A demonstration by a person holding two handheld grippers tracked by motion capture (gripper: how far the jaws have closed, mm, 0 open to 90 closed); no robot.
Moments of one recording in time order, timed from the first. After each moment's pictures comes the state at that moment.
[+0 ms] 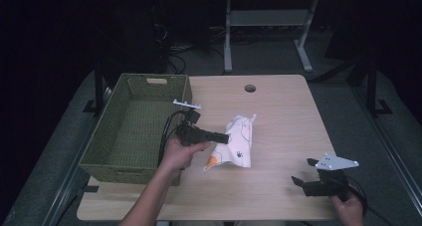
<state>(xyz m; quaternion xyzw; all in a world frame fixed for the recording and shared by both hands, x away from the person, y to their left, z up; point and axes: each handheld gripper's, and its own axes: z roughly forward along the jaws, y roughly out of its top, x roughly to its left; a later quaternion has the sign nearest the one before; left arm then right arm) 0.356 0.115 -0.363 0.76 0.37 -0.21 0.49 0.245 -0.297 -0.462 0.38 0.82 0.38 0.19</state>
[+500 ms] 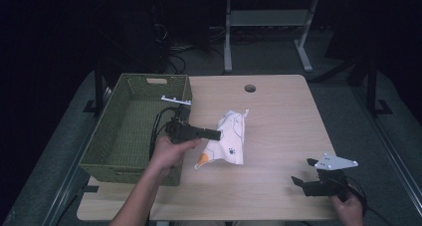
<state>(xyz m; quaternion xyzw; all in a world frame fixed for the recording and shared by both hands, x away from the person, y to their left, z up) 0.350 0.138 -0.341 0.76 0.37 -0.20 0.50 0.245 -0.296 -0.463 0.38 0.82 0.38 0.19</state>
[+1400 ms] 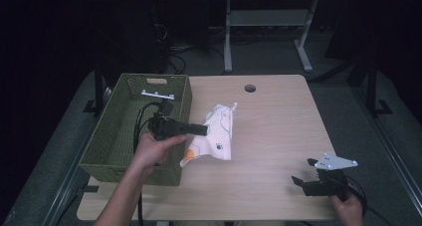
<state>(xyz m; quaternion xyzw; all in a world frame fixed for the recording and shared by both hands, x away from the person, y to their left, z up) 0.344 0.172 -0.315 0.75 0.37 -0.18 0.51 0.246 -0.296 -0.464 0.39 0.82 0.37 0.19</state>
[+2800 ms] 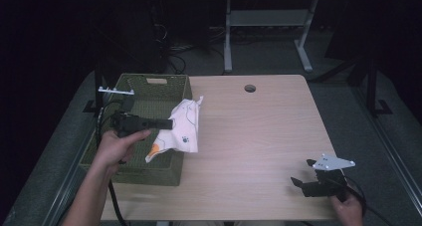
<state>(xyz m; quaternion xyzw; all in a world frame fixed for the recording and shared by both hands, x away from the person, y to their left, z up) 0.340 0.256 -0.297 0.73 0.42 -0.15 0.52 0.246 -0.293 -0.465 0.38 0.83 0.36 0.19</state>
